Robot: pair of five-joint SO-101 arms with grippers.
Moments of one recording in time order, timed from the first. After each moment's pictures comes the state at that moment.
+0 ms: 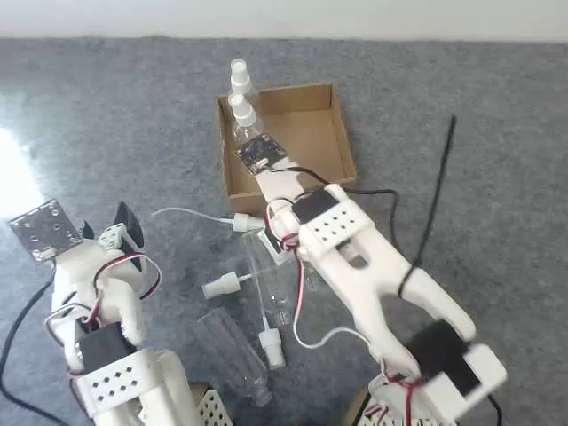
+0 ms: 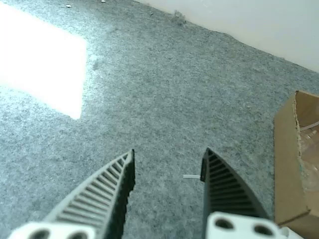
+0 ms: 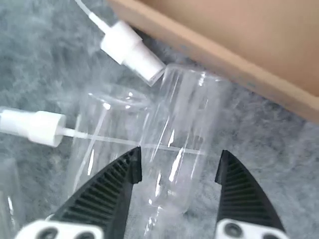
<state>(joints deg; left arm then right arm) -30.8 -82.0 80.0 46.6 12.2 -38.2 -3.9 24.5 60.7 0.5</state>
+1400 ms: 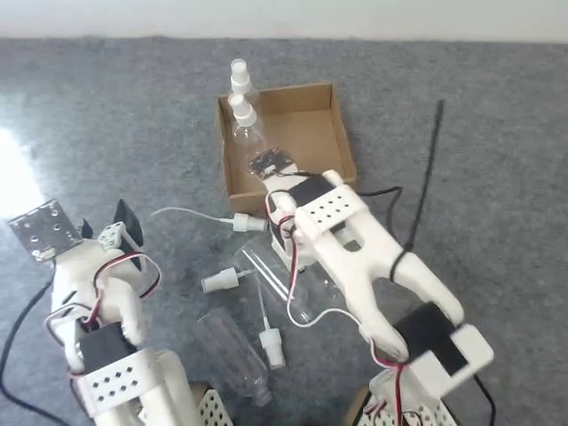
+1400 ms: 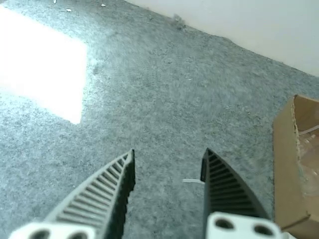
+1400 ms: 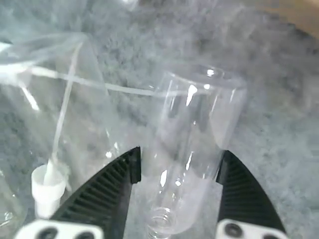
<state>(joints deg) -30.8 -82.0 80.2 45.4 12.2 -36.1 3.0 17.6 77.2 0.7</state>
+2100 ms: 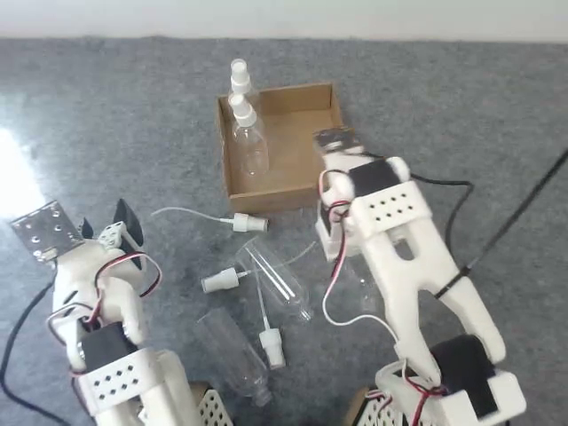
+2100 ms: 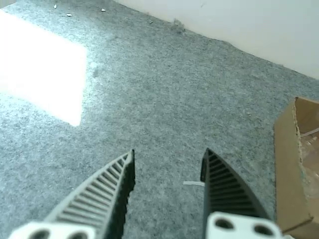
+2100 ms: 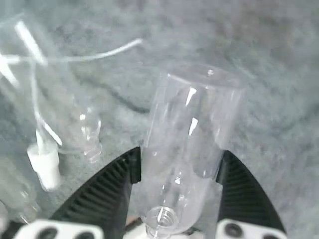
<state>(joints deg) -30.9 -82.0 81.7 43.0 12.2 -24.3 -10.6 17.6 90.5 -5.3</state>
